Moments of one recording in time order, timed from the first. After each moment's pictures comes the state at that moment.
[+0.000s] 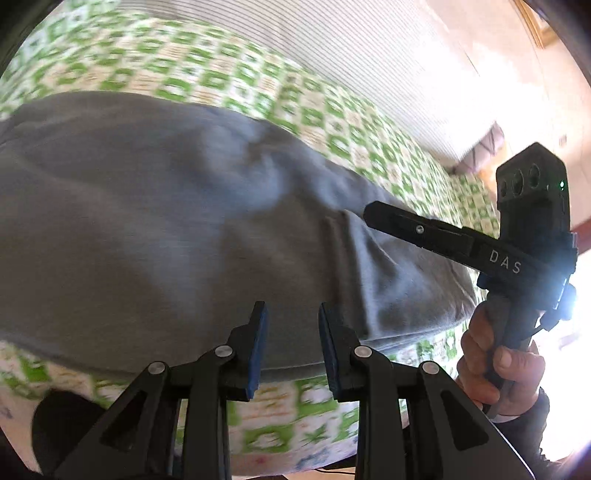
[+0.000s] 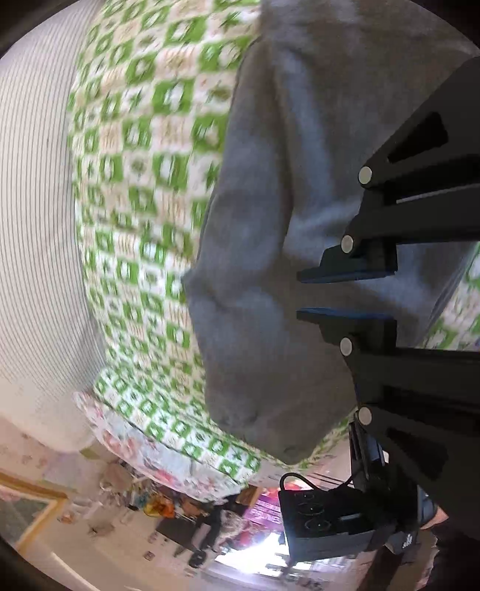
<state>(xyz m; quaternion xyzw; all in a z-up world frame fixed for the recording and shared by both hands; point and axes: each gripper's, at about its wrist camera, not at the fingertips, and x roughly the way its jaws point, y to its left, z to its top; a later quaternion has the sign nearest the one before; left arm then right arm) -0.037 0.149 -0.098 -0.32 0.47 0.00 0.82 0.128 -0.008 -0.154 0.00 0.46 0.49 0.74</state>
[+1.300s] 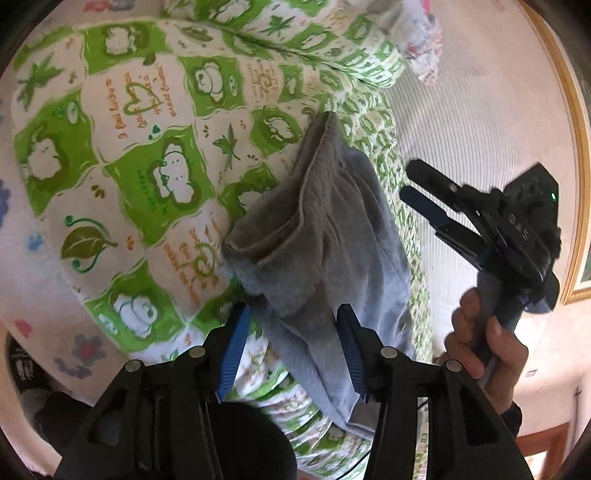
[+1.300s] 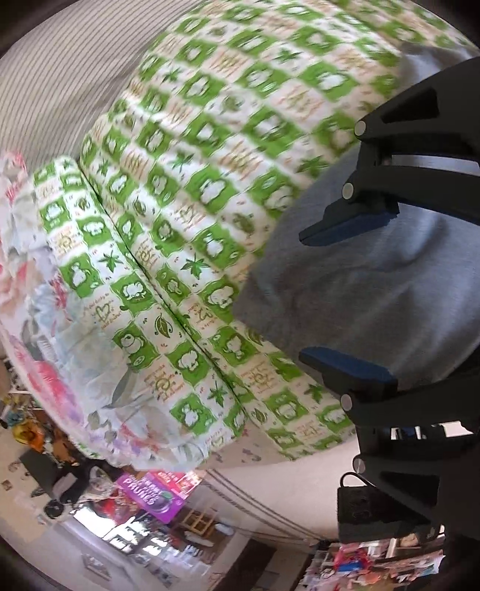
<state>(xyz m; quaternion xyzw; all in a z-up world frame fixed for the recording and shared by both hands) -0.196 0.322 -0.167 -0.61 0.28 0.17 0.72 0.045 0.321 -0.128 -0.24 0.42 0.60 0.64</state>
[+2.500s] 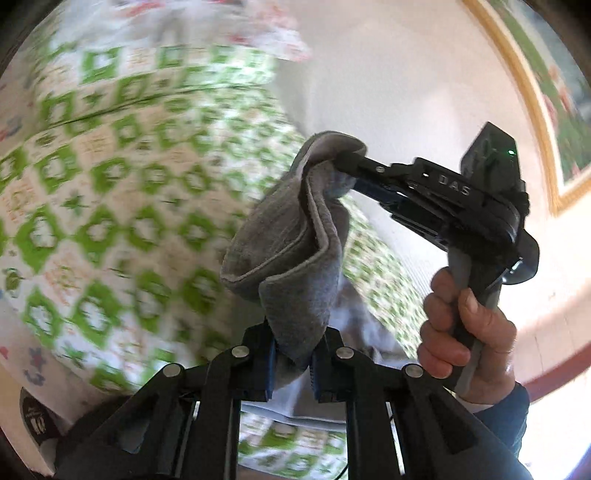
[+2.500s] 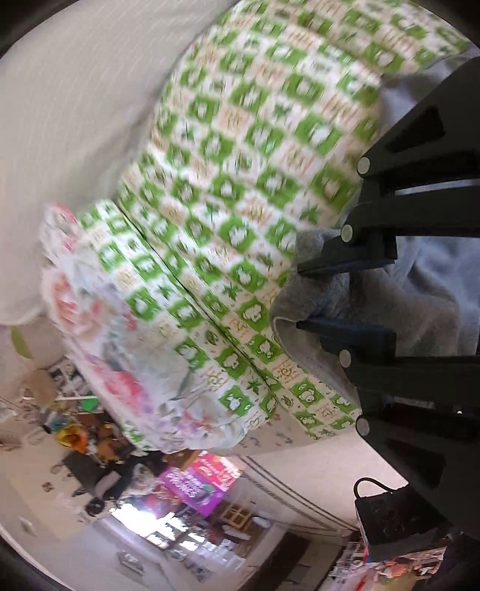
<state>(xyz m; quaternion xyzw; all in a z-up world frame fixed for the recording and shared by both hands) -0.119 0.243 -0.074 -0.46 0.27 0.12 0.84 0.076 0.236 -0.071 -0.14 0.39 0.61 0.68</state>
